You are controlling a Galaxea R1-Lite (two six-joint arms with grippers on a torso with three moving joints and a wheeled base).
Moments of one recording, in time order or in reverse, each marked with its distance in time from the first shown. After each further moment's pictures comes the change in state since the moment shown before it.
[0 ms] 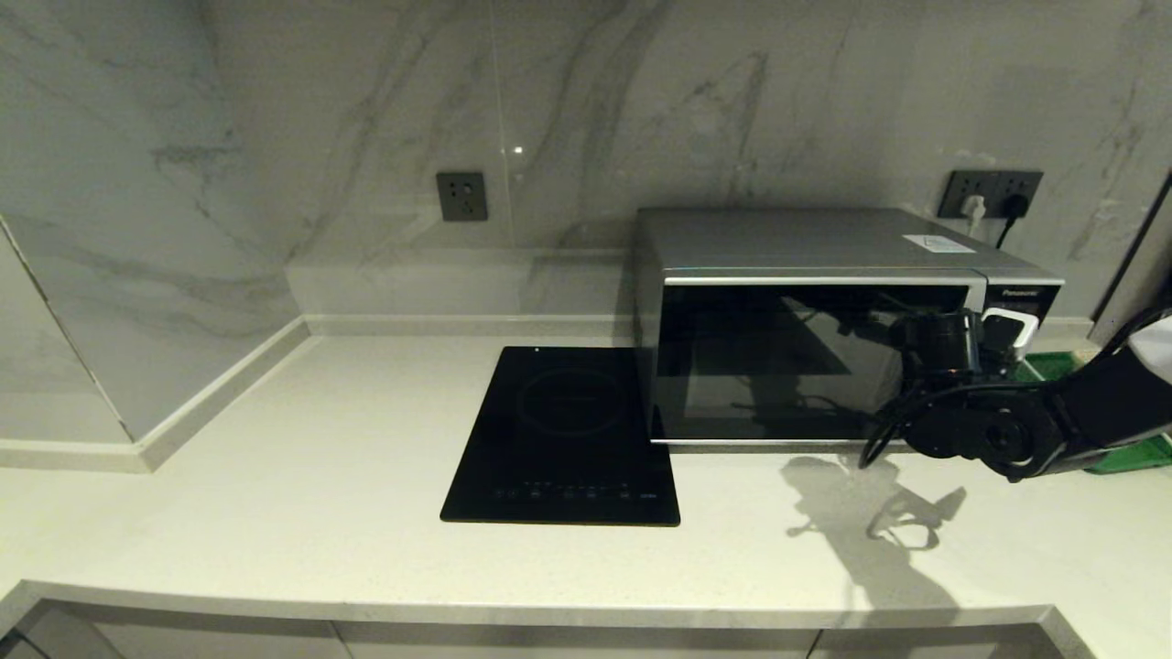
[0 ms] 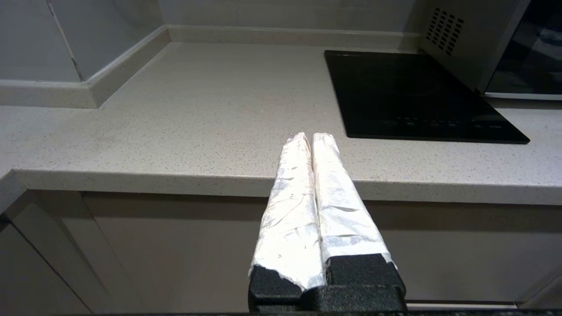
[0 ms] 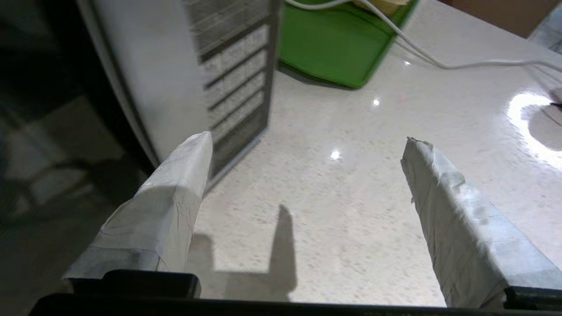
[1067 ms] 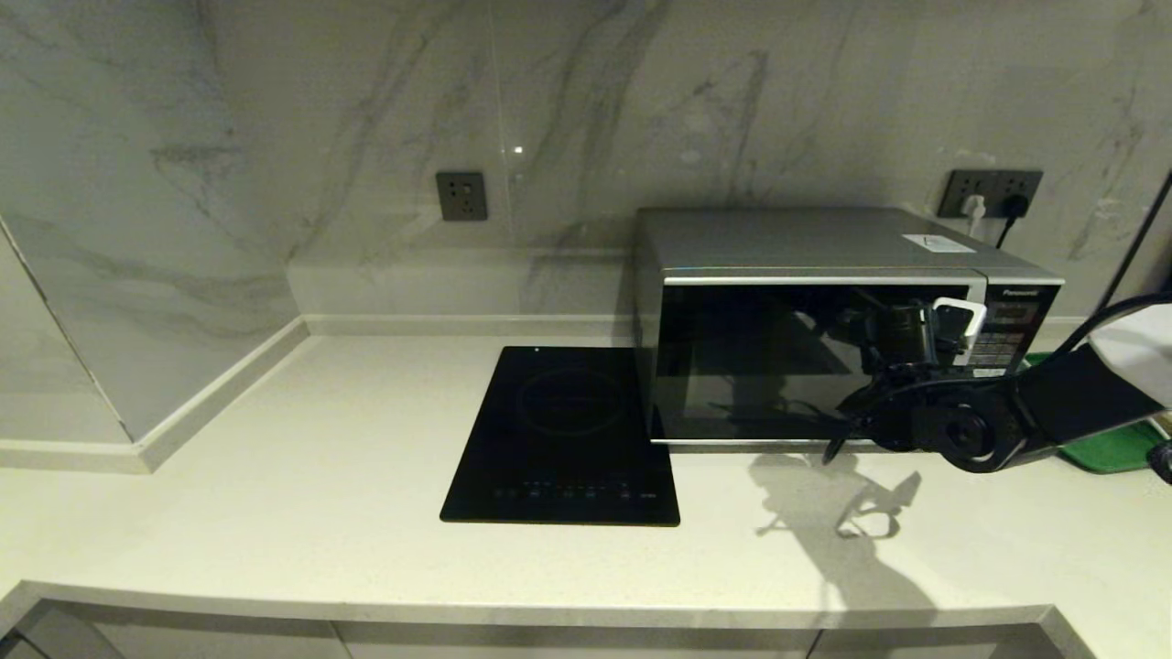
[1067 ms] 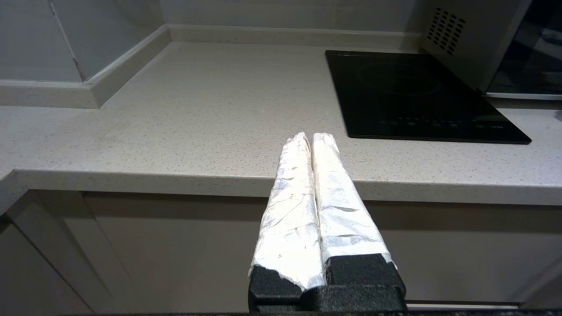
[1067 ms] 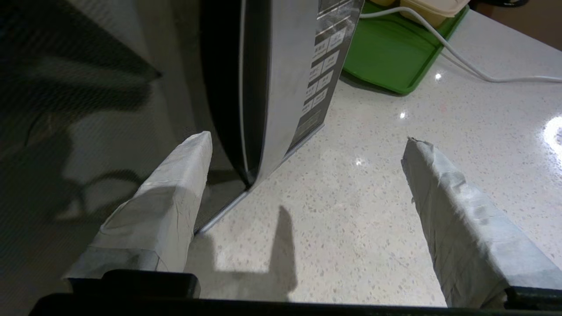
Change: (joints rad) left arm 0.000 0.000 0.000 0.000 0.000 0.000; right arm 0.080 0.033 -0.076 0.004 0.007 -0.027
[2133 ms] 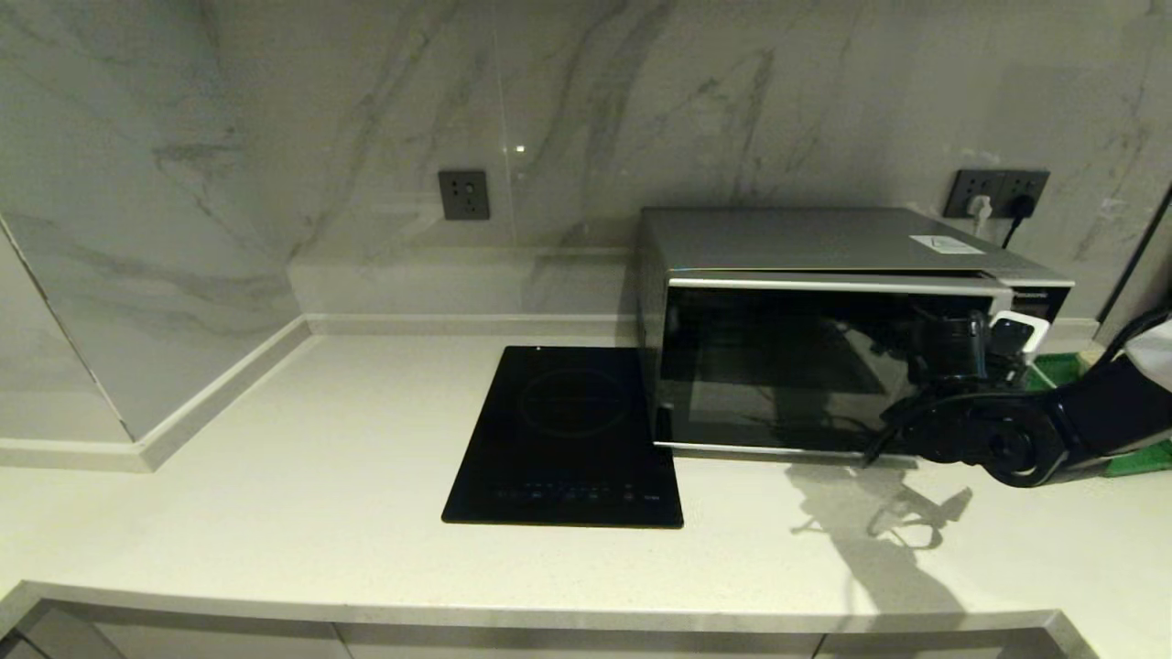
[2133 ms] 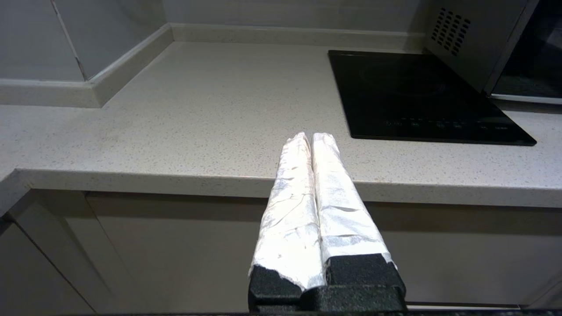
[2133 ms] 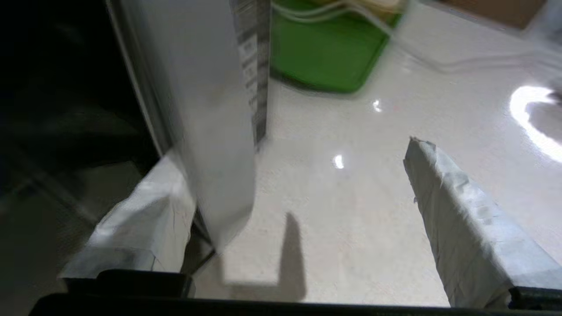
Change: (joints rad) left arm 0.000 0.000 0.000 0.000 0.000 0.000; right arm -0.123 -0.035 0.126 -0.099 -0.034 0.033
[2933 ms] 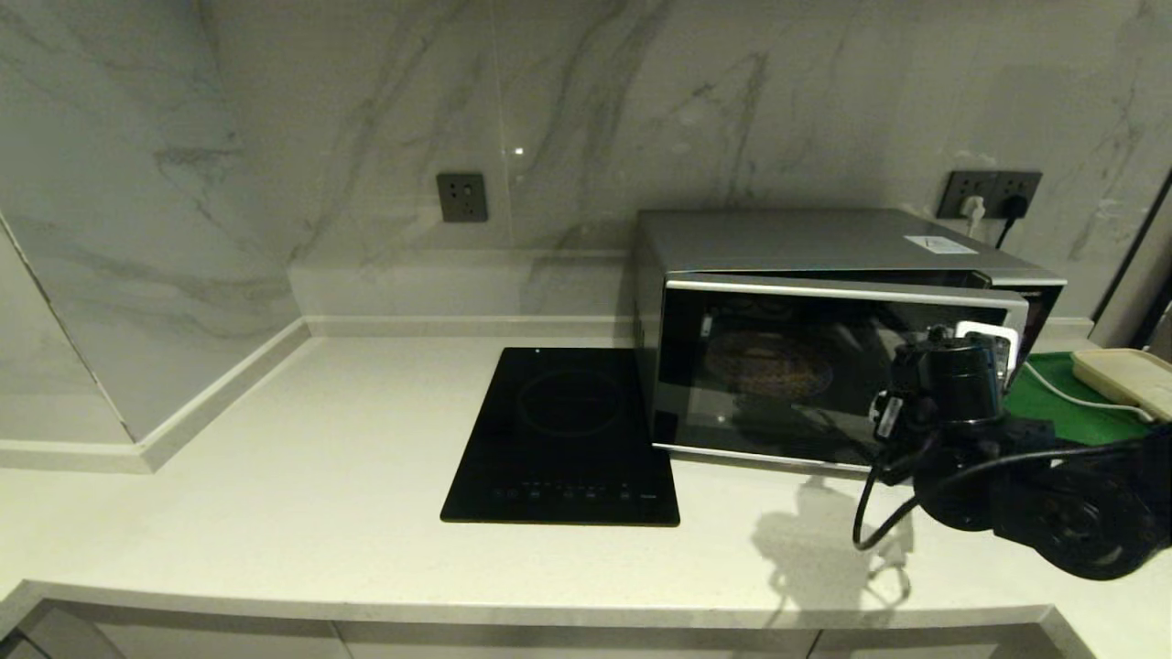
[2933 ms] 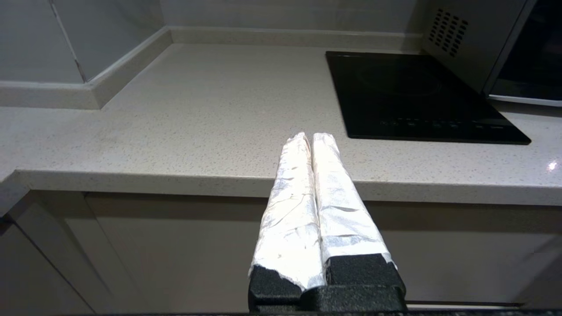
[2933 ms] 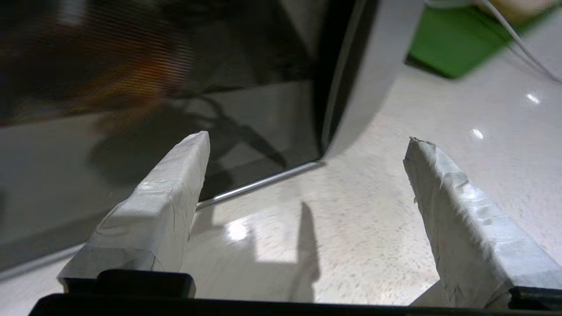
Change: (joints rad) left arm 0.000 0.000 0.000 0.000 0.000 0.000; right arm 0.278 -0.244 0.250 -0.040 0.181 -0.056
